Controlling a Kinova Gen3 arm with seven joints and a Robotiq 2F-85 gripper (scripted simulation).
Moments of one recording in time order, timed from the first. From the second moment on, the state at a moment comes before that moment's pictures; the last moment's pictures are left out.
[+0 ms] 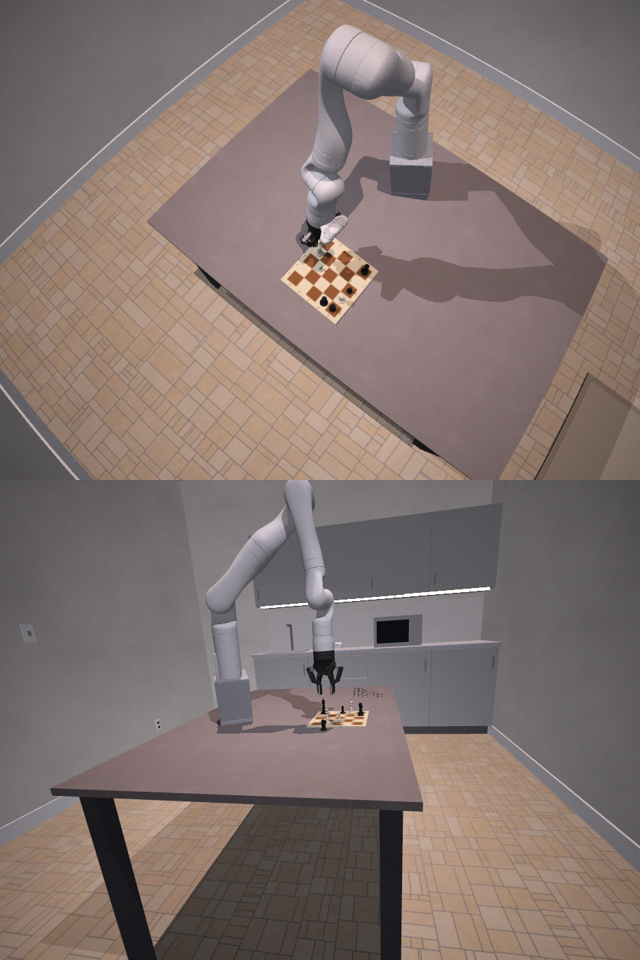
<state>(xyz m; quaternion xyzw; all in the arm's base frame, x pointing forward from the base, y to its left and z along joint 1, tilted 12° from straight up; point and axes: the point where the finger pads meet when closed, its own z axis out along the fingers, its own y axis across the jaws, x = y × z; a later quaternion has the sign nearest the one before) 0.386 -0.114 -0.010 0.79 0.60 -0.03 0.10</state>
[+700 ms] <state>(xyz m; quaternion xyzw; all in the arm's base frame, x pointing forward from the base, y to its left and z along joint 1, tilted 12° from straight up) 0.389 -0.119 -0.037 0.79 0.60 -0.03 0.10</state>
